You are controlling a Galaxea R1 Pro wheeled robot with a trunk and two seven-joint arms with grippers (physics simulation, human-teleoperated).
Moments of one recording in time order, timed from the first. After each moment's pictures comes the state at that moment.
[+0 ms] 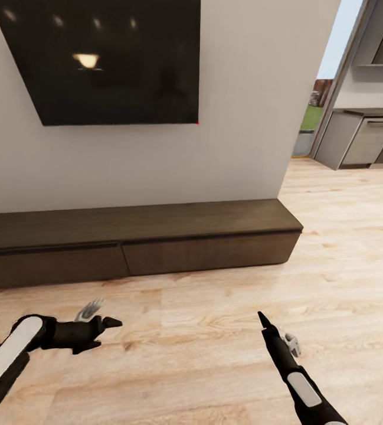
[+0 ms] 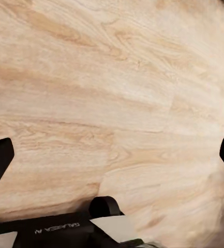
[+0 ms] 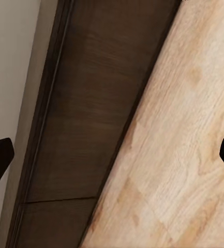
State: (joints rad) left arm -0.43 0.43 -0.15 -1.21 1.47 1.05 0.32; right arm -0.48 -0.01 -0.23 -0.47 -1.01 -0.02 0.51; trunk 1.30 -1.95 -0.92
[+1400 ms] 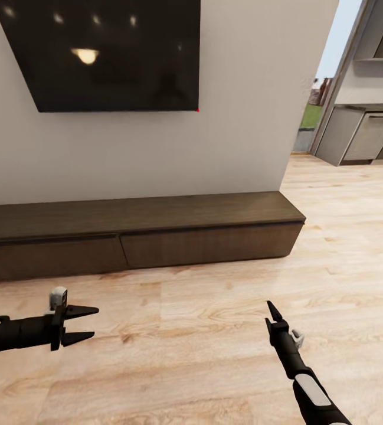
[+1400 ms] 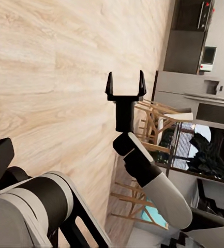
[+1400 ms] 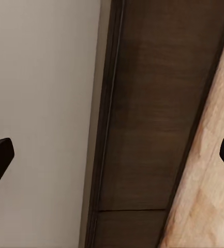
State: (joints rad) left arm -0.41 0.85 -0.44 -1.32 1.89 1.05 -0.30; right arm -0.48 -0.02 -0.32 -0.47 -1.13 0.12 0.81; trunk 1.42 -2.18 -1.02
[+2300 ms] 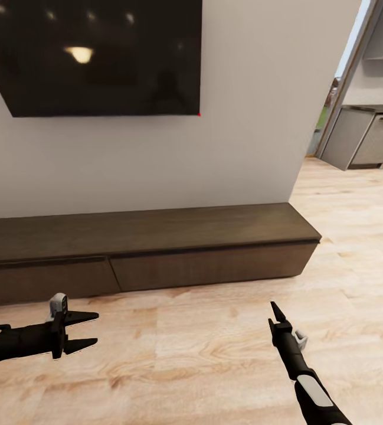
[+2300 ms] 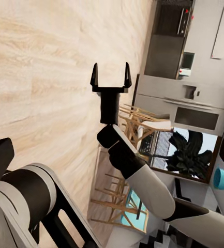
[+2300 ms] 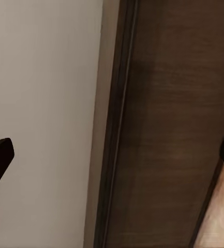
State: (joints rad) left arm -0.38 0.85 -0.47 -1.30 1.88 1.05 -0.41; right arm -0.48 -0.02 -0.36 -0.47 -1.13 0.12 0.81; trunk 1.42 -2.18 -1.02
